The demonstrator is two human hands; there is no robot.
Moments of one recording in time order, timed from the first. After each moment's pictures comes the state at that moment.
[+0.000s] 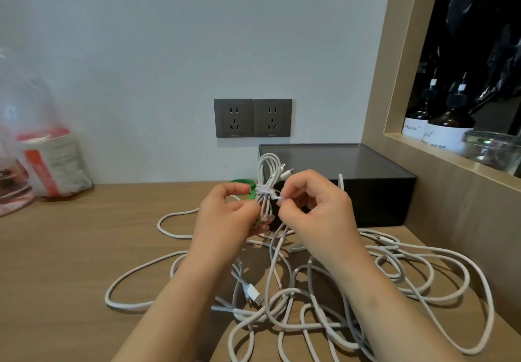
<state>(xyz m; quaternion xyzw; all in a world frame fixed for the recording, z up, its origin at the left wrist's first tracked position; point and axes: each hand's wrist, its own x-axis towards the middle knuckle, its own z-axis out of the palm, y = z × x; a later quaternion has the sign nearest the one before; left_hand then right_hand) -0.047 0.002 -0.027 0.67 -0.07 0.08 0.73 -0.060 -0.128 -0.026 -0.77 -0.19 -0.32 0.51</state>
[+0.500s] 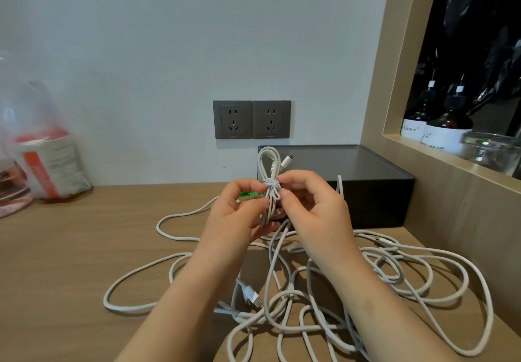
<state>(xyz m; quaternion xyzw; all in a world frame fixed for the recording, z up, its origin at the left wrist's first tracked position) -0.052 -0.003 -0.023 0.60 -0.13 -0.01 0.79 -0.058 -0.125 -0.028 -0.77 -0.18 -0.32 0.52</state>
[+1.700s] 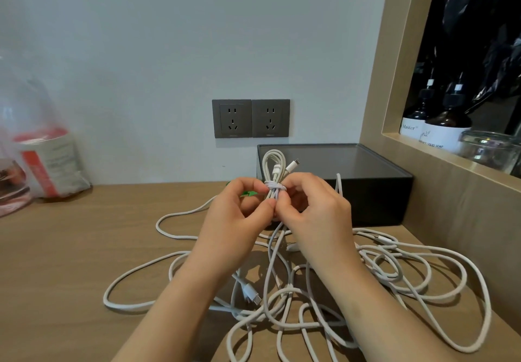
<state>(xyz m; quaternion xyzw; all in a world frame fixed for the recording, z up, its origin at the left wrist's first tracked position) -0.057 -0.001 -0.024 0.68 -0.21 0.07 0.70 -0.051 -0.122 -0.038 -0.79 -0.15 -0.47 0.36</state>
